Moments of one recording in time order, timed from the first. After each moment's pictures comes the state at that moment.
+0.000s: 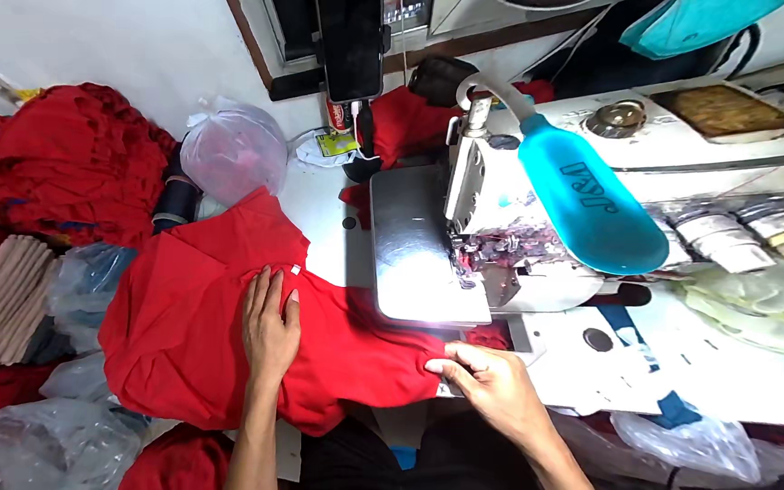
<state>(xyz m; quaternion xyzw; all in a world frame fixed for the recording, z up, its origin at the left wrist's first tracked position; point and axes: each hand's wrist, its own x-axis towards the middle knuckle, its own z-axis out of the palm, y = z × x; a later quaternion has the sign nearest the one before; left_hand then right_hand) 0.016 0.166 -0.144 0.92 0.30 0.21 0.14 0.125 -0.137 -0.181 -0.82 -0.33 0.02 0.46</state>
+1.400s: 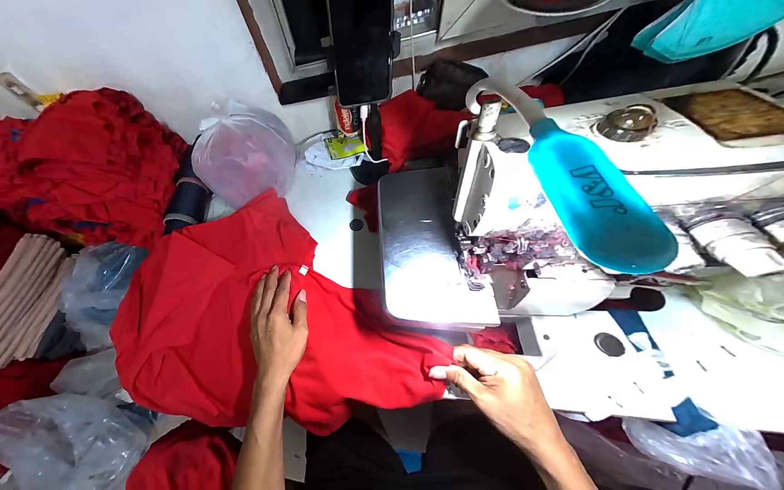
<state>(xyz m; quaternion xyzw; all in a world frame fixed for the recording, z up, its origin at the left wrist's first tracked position) 0.015 0.166 -0.147 0.92 0.30 0.22 0.14 0.122 -0.136 -0.185 -0.83 -0.33 -0.02 0.45</state>
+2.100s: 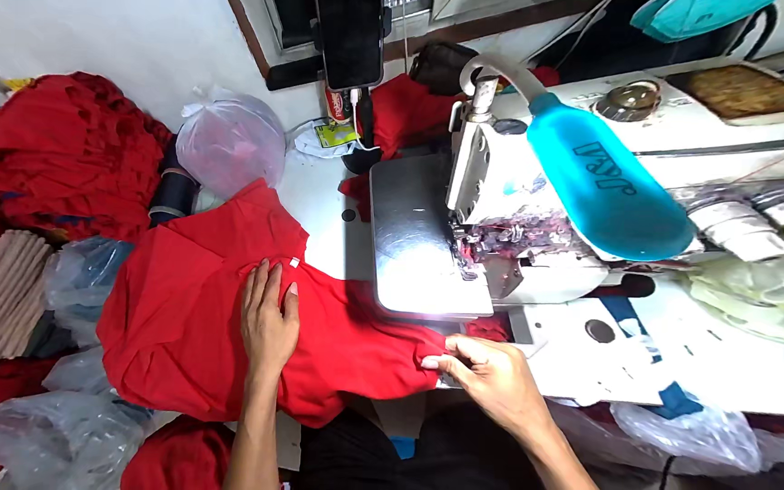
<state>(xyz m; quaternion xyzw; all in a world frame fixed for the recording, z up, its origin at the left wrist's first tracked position) 0.015 0.166 -0.145 0.92 0.30 0.21 0.14 0.123 -0.136 -0.182 -0.83 -0.33 -0.01 0.45</state>
